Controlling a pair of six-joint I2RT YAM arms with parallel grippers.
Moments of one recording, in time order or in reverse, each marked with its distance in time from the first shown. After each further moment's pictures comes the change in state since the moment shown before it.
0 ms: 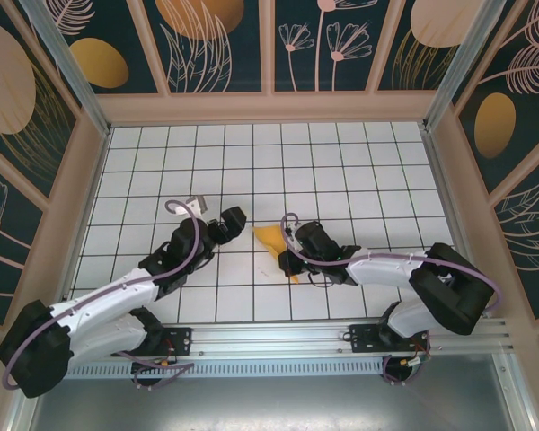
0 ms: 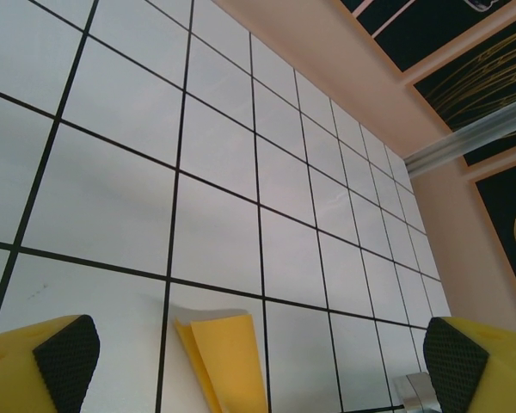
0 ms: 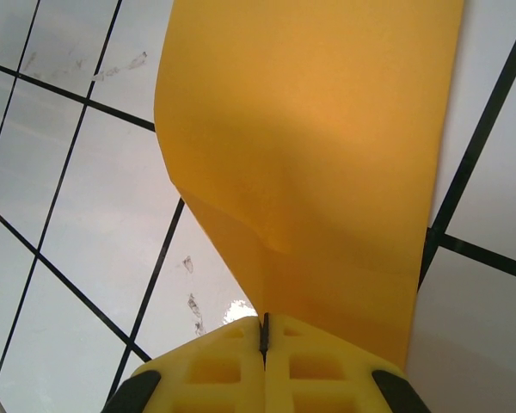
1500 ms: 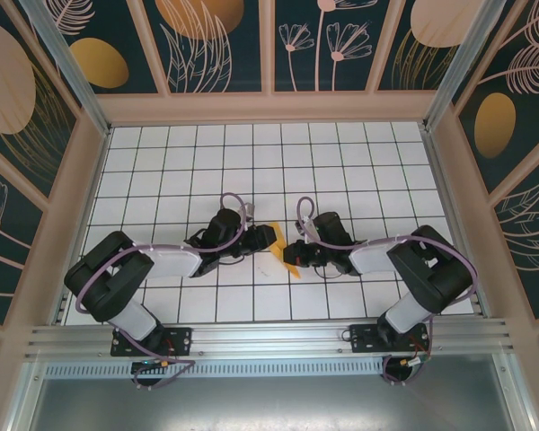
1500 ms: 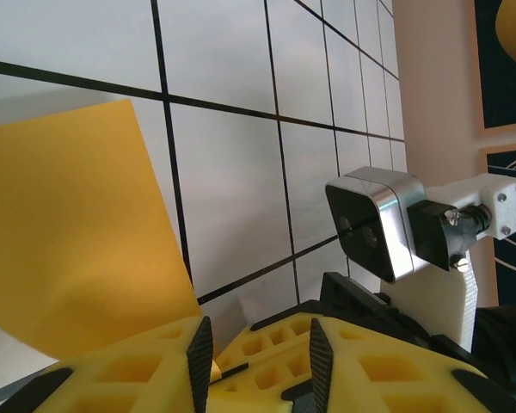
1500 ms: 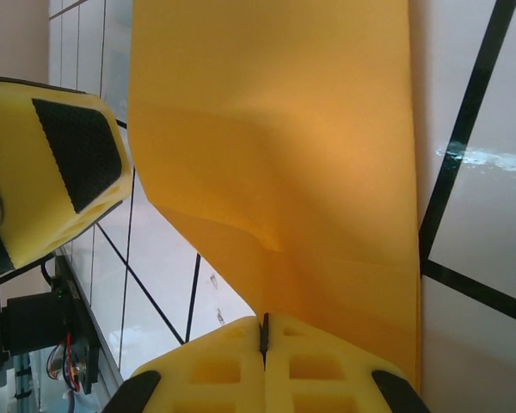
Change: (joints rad) left arm 0.000 0.586 0.129 0.316 0.577 -0.077; right arm -0.233 0.166 -0.055 0.267 -0.420 0.138
